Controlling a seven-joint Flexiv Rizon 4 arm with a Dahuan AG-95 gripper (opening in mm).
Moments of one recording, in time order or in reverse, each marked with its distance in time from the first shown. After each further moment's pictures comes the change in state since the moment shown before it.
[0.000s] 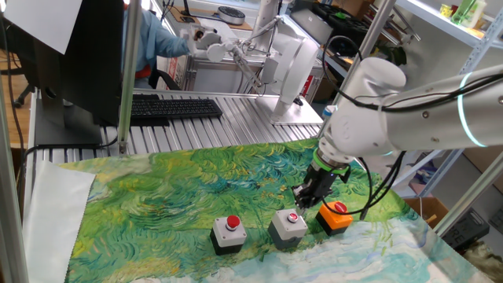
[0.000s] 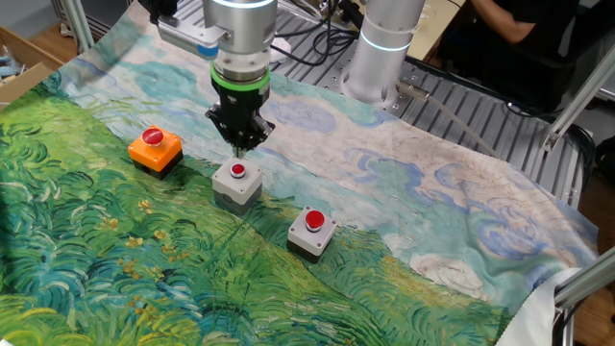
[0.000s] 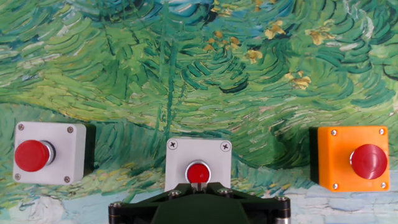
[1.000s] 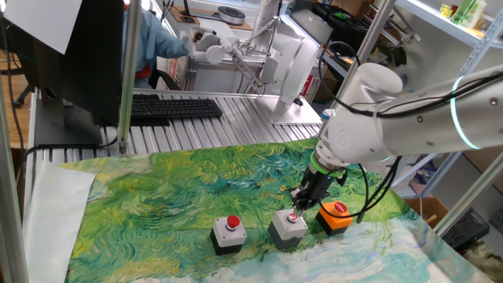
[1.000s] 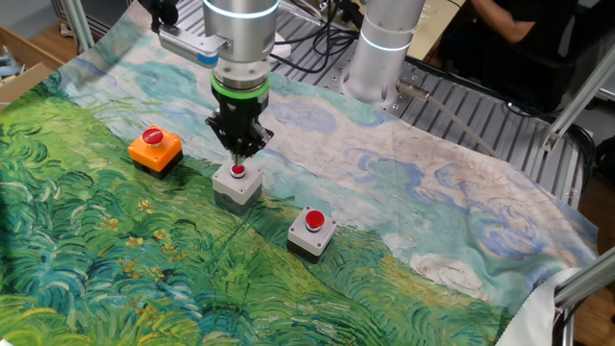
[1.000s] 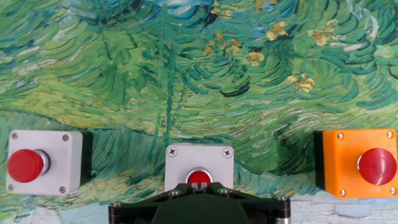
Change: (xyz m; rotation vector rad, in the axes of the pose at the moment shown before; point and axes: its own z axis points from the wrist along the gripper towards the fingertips) arm -0.007 -0.006 0.014 0.003 -0.018 0.005
